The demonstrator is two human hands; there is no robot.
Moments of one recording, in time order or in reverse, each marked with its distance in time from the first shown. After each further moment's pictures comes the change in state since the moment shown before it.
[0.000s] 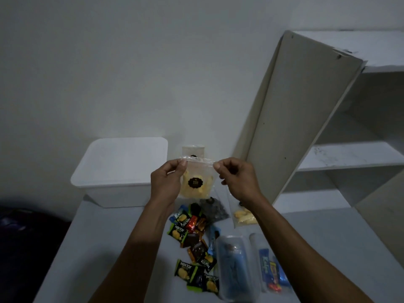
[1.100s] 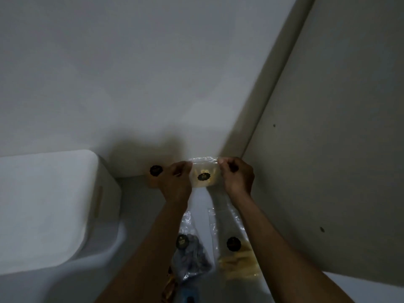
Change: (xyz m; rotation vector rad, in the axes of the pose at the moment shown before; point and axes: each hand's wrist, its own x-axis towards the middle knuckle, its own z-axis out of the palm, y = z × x) left_hand 0.221 -0.168 0.197 0.182 0.163 -0.155; right_hand 0.241 0.226 -0.018 -0.083 0.416 0.386
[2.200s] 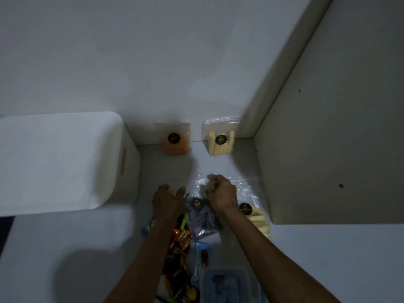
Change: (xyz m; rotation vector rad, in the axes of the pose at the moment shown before) left_hand -0.045 -0.086 -0.112 0.644 -0.016 -0.232; right_hand -0.109 0.068 0.015 -0.393 -0.505 0.118
